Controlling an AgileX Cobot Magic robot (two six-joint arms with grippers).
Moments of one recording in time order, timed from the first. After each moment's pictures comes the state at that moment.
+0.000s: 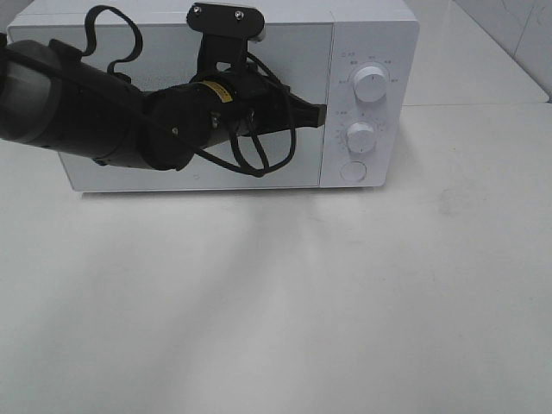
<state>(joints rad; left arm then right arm) -0.72 2.02 -1.20 -0.37 -0.44 0.17 0.05 0.00 -0.50 -0.01 1.00 0.06</state>
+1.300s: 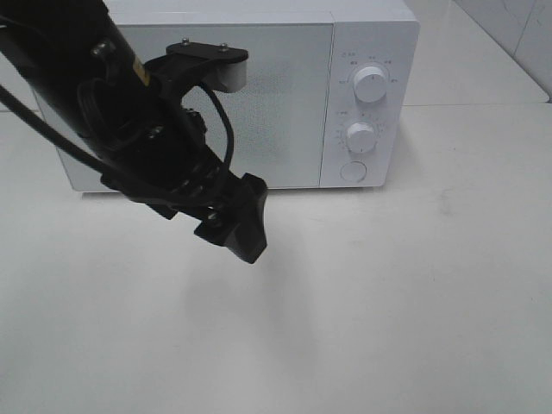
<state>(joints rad) -0.73 1.66 -1.21 -0.26 0.89 0.14 0.05 0.00 -0.50 0.00 1.00 0.06</state>
